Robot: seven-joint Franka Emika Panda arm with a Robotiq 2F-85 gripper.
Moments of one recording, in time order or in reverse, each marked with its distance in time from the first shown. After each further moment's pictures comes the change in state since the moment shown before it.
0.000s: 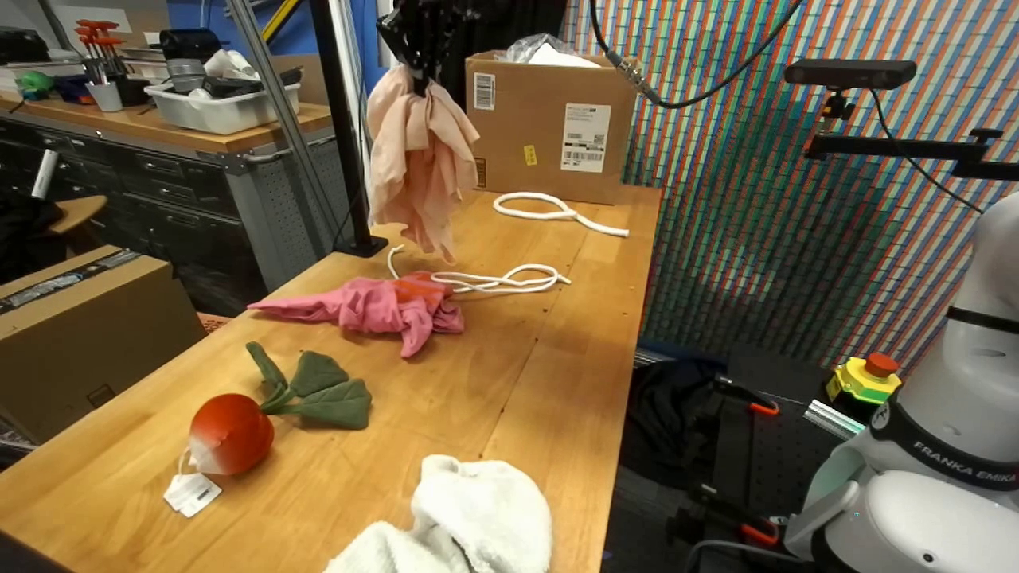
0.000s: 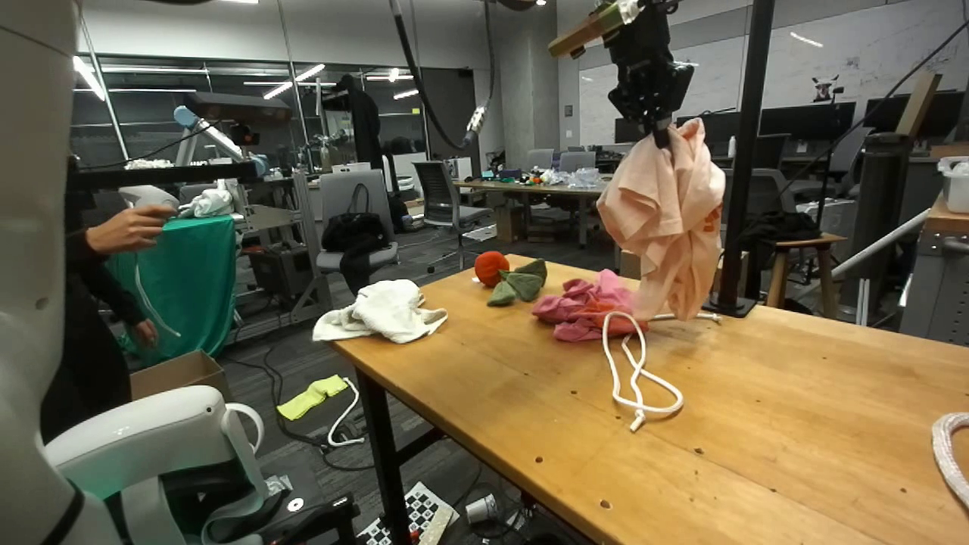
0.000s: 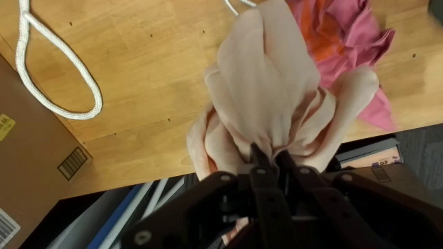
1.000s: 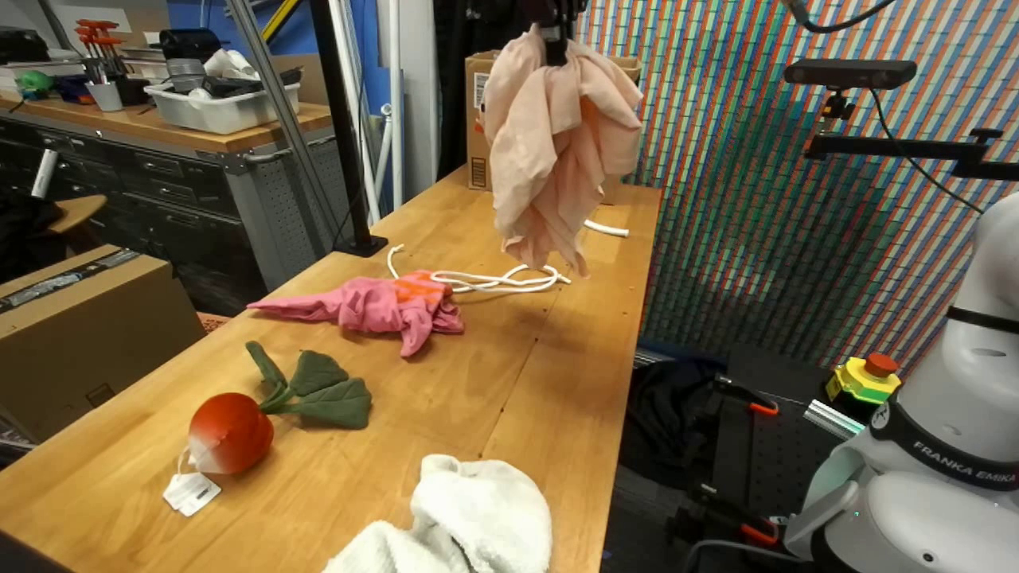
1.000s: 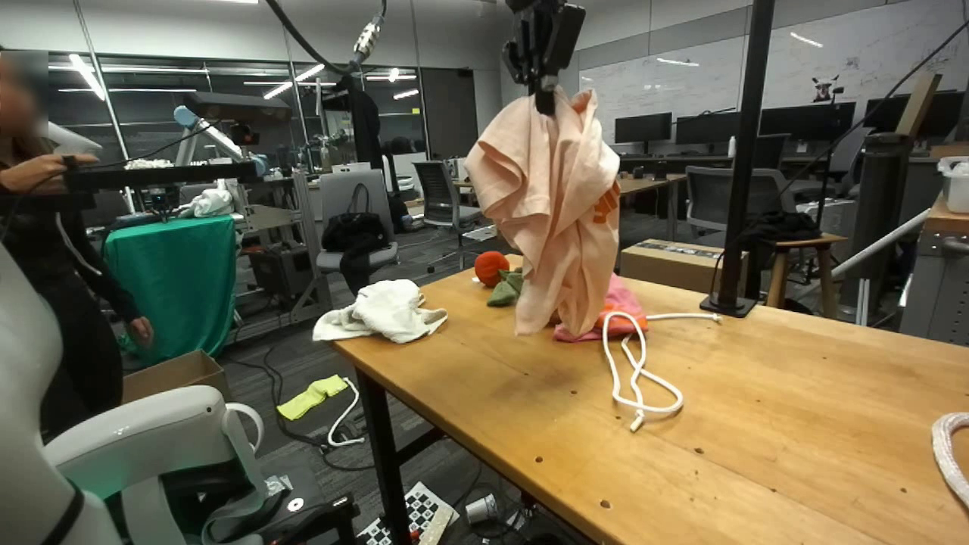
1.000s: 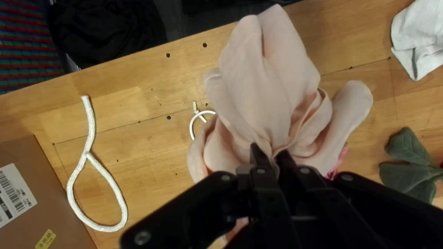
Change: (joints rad) arm 0.000 -0.382 0.052 -0.292 0.073 -0.395 -0.028
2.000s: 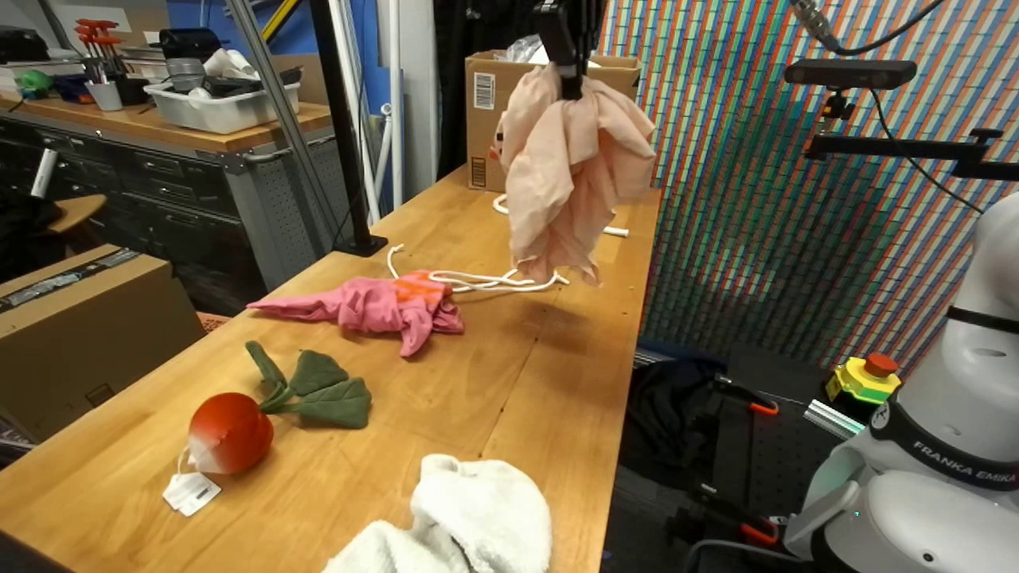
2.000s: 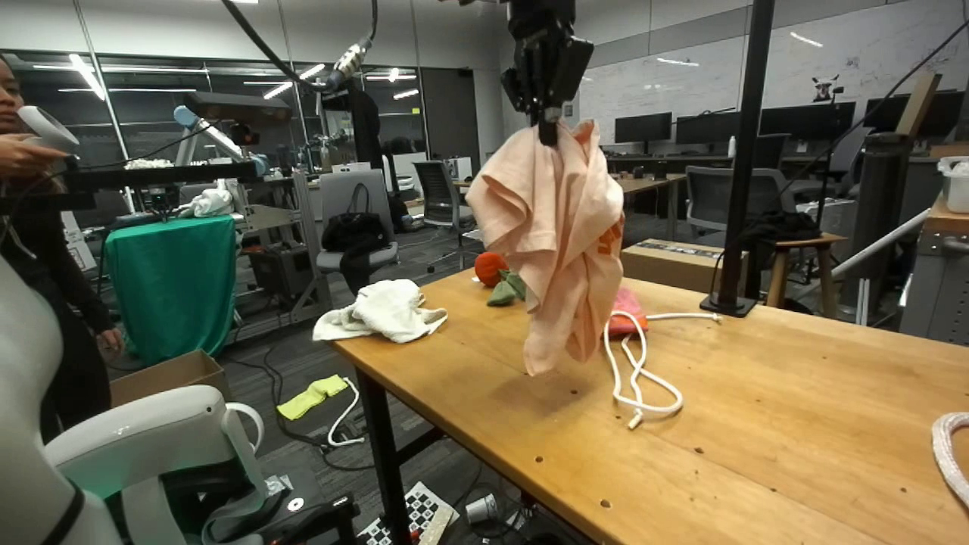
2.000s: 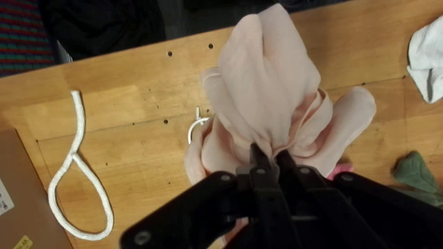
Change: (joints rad) arm 0.000 -0.077 -0.038 -0.170 0.012 0.084 -0.110
